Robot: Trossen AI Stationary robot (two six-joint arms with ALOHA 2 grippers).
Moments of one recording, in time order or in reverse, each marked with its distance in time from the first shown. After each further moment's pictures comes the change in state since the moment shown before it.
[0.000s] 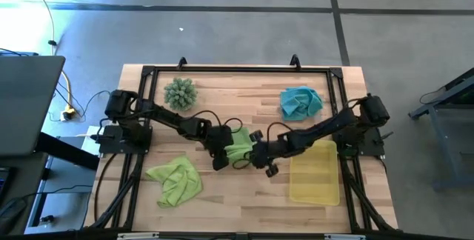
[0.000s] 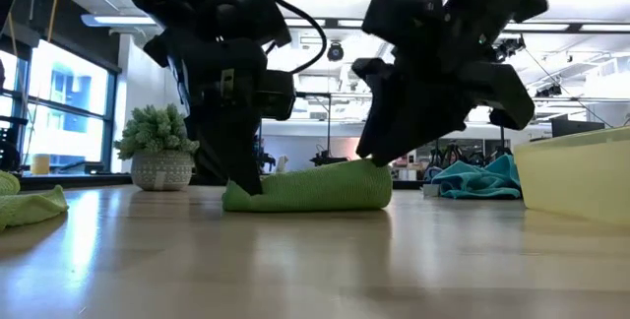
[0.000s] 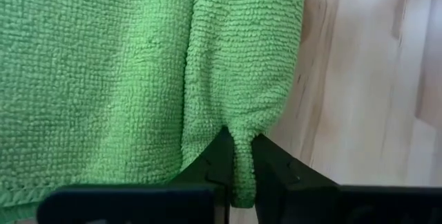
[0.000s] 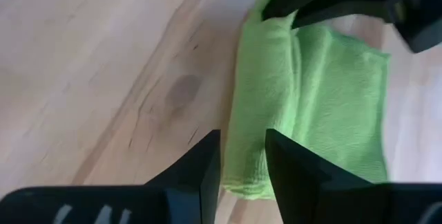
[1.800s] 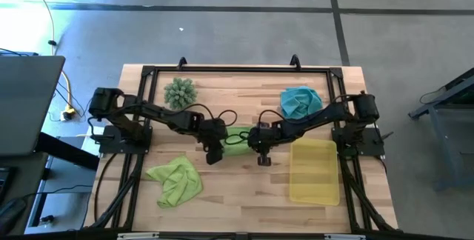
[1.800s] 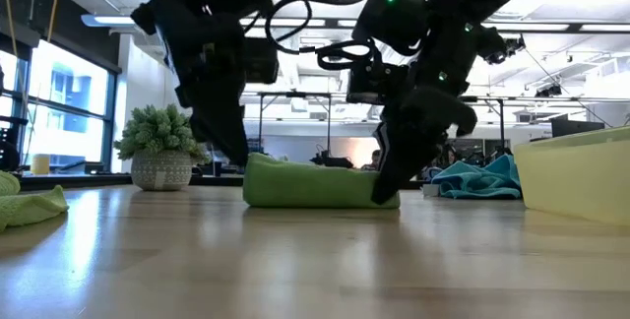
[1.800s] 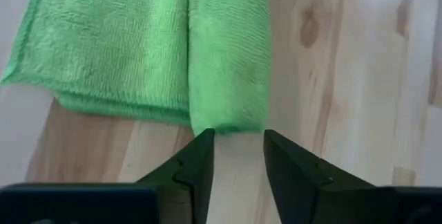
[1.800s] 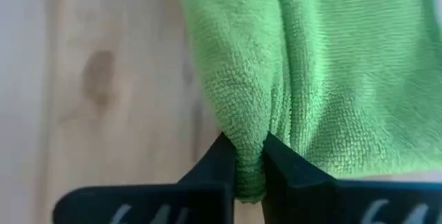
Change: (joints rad) left arm 0.011 -0.200 -0.005 -0.153 -0.090 0.111; right arm -0.158 0.098 0.005 -0.111 -0.171 0.459
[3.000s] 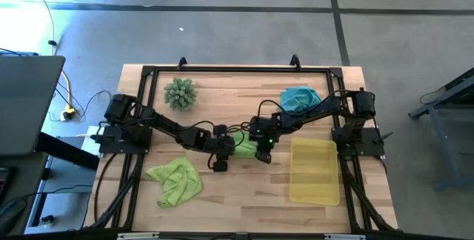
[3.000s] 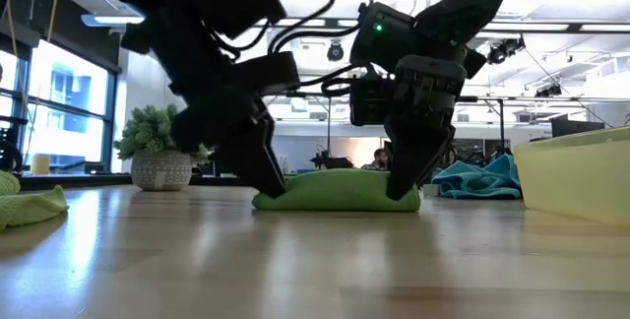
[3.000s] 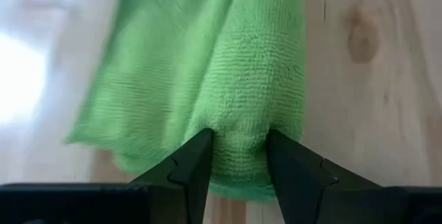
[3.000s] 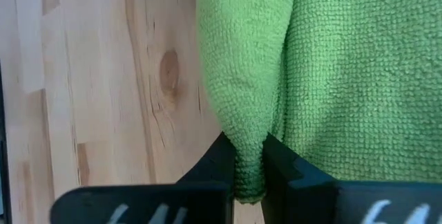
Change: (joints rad) left arm -0.144 0.189 0.006 0.250 -0.379 0.251; right arm -0.128 0.005 -0.005 0.017 -0.396 0.201
